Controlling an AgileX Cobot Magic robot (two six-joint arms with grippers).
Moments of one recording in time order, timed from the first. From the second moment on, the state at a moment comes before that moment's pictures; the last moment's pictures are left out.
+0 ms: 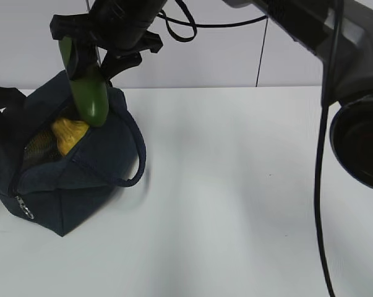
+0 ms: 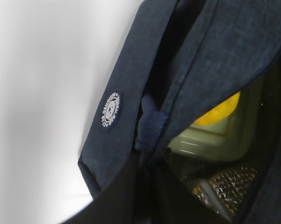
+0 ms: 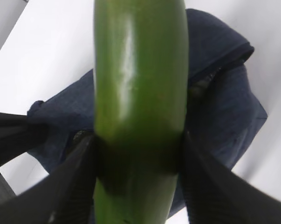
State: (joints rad) left arm -0.11 1.41 -1.02 -0.13 0.76 -0.07; right arm 0.58 2.38 -2.61 0.37 1.25 0.06
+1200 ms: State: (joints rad) left arm -0.11 1.41 -1.02 -0.13 0.72 -0.07; right arm 0.58 2.45 -2.61 0.54 1.25 0.16
